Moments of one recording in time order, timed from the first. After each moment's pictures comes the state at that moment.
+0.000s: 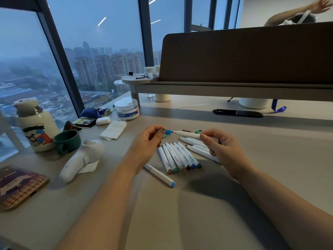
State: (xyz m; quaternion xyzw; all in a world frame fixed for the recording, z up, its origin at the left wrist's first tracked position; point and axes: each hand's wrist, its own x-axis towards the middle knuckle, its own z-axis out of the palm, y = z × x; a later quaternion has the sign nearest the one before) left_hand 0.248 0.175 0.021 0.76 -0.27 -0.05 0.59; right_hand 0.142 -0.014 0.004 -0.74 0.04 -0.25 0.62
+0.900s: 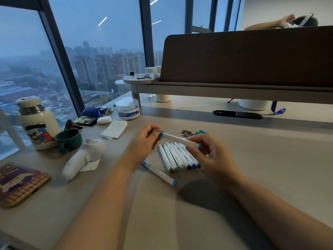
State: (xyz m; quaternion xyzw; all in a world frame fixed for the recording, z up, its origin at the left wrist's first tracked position) left_hand 0.250 0.185 0.025 0.76 -0.28 -0.06 0.59; right_hand 0.130 0.024 0.007 -0.83 -0.01 -0.29 0.47
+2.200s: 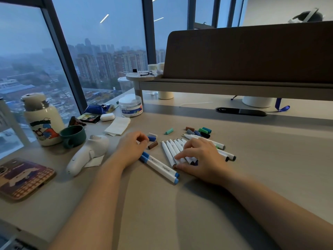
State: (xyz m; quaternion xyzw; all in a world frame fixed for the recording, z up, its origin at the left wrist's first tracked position) left_hand 0.287 0.215 0.004 0.91 -0.22 0.00 0.36; right_hand 0.148 0.024 -0.003 -0.97 -0.05 -0.14 0.19
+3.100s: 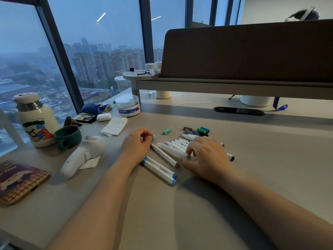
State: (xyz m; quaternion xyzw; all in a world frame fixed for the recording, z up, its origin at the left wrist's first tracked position) left_hand 0.284 0.191 -0.003 0.89 -0.23 0.09 0.39; right_hand 0.151 0.018 -0.004 -0.97 -0.01 -0.22 0.07
